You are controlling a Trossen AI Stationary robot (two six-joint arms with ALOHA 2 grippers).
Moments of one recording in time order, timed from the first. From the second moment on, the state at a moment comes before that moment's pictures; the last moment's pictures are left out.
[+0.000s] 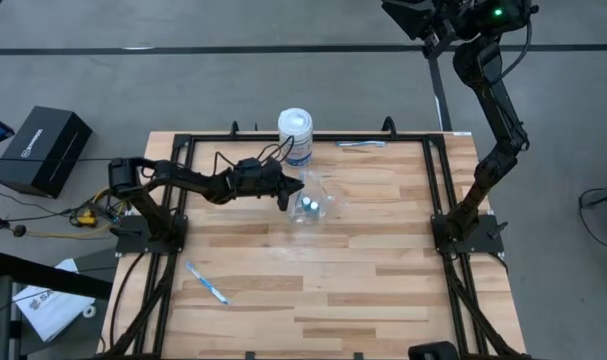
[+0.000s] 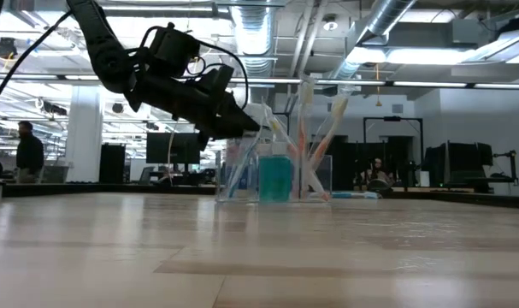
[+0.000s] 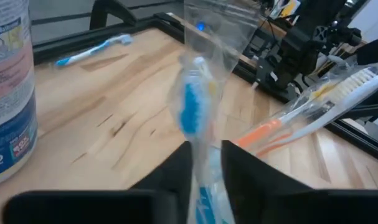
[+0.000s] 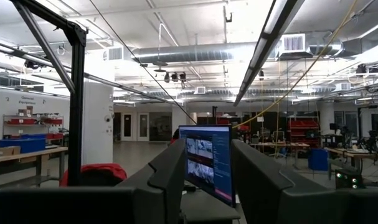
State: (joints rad) left arm 0.32 1.66 0.62 0.76 0.08 -0.40; right arm -0.85 1.71 2.35 0.10 -0.94 0.60
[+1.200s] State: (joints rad) left arm 0.32 0.89 0.66 -0.26 -0.08 -0.36; right arm -0.85 1.71 2.35 0.11 -1.02 0.58
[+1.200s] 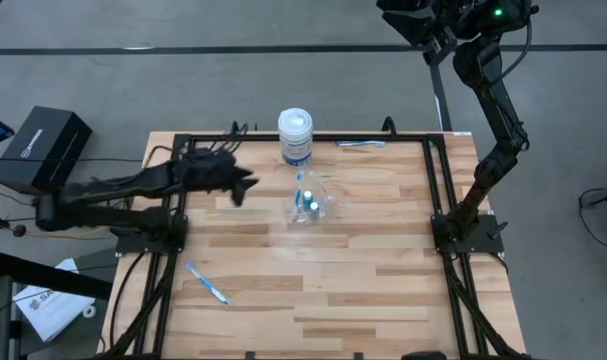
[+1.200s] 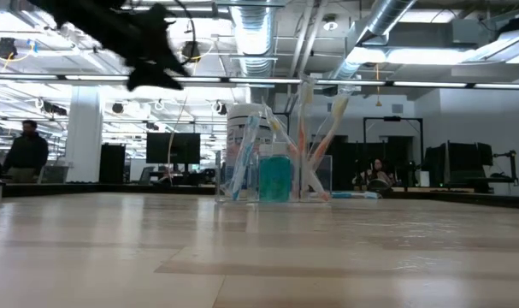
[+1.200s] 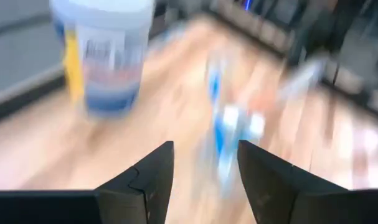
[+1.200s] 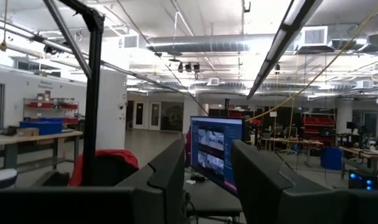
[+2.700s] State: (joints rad) left arm -0.42 1.24 0.85 -0.83 -0.36 -2.16; right arm -0.83 1.72 2.35 0.11 -1.10 0.46
